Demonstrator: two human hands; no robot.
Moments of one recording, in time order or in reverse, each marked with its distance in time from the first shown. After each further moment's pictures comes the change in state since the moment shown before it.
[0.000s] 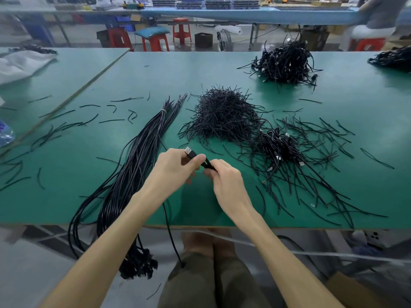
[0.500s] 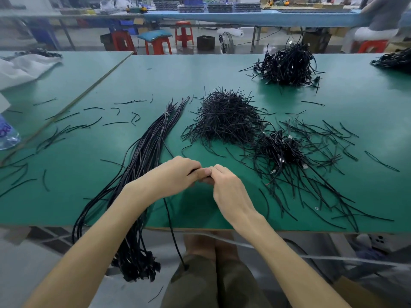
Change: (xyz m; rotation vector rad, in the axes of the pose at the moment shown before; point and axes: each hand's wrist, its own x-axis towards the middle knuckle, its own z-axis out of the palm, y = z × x) left_hand 0.014 -0.004 -0.014 0.454 -0.395 0.247; right_hand -0.006 -0.004 0.001 -0.283 -0.086 -0.156
